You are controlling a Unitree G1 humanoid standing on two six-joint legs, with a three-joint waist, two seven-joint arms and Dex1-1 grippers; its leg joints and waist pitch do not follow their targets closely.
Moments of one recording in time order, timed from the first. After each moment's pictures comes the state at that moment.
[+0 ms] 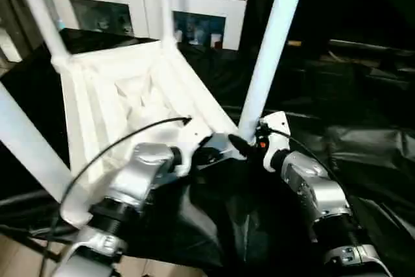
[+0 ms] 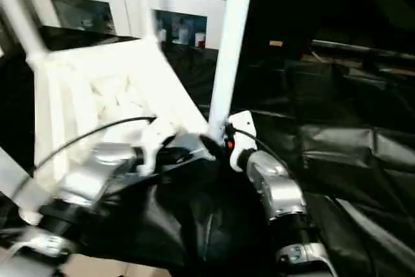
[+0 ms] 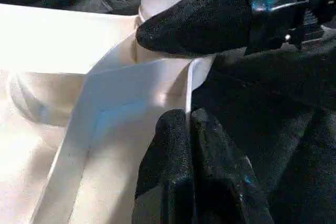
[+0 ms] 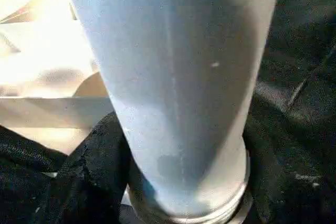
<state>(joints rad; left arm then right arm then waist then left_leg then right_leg) -0.51 0.16 -0.24 0.38 0.02 0.42 -0.82 -0.43 -0.10 0.03 0.47 0.12 0.24 0.53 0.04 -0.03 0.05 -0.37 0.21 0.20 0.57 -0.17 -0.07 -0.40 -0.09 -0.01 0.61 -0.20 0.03</state>
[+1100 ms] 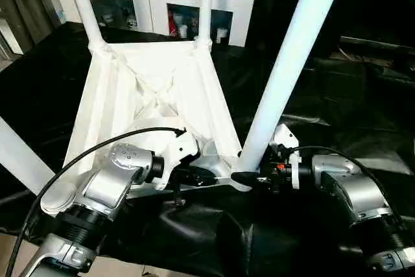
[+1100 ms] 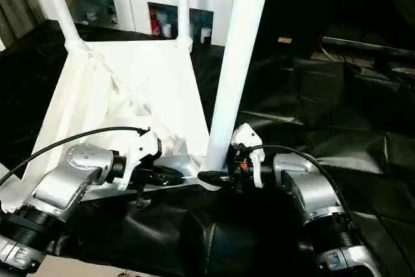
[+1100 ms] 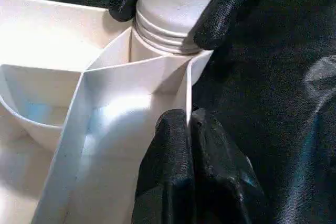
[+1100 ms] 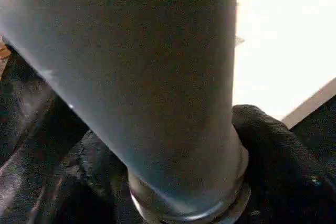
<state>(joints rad) -0.44 0.37 -0.30 0.24 -0.06 0.37 -1.20 -0.39 -0.38 0.17 0.33 0.20 0.32 1.16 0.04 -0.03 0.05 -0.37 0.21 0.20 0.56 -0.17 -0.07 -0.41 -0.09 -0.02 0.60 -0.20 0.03</state>
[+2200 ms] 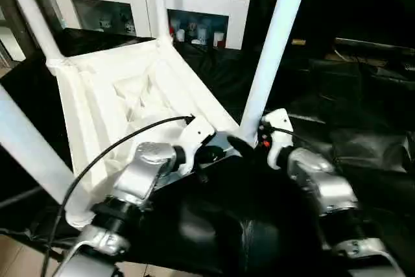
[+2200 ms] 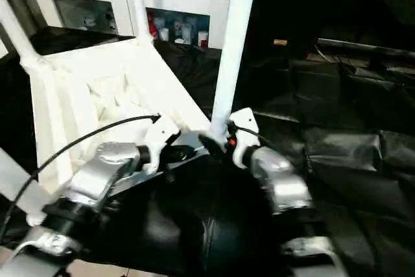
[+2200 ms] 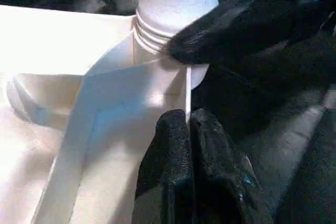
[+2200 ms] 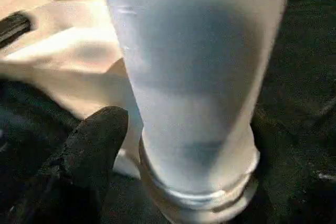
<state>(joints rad) -0.50 0.21 -0.25 0.36 0.01 0.39 -0.91 -0.45 -0.22 0.05 0.46 0.15 0.26 0.80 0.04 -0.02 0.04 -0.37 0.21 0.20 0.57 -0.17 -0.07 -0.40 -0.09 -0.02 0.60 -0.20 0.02</state>
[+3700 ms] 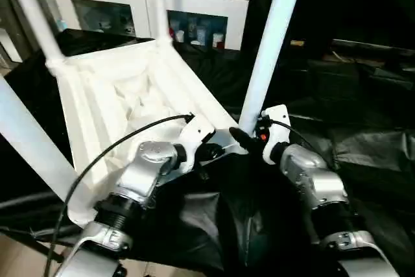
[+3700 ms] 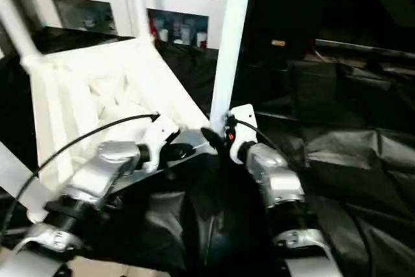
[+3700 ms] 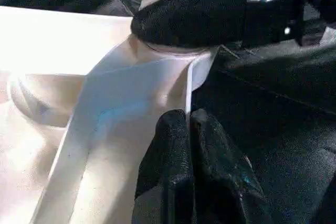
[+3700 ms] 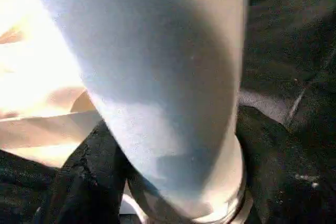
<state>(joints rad) -0.54 0.13 -0.22 0.44 0.03 0.39 -0.77 -0.51 -0.09 -0.01 0.57 0.15 0.24 0.51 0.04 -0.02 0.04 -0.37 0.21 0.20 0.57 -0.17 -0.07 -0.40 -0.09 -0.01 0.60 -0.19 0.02</state>
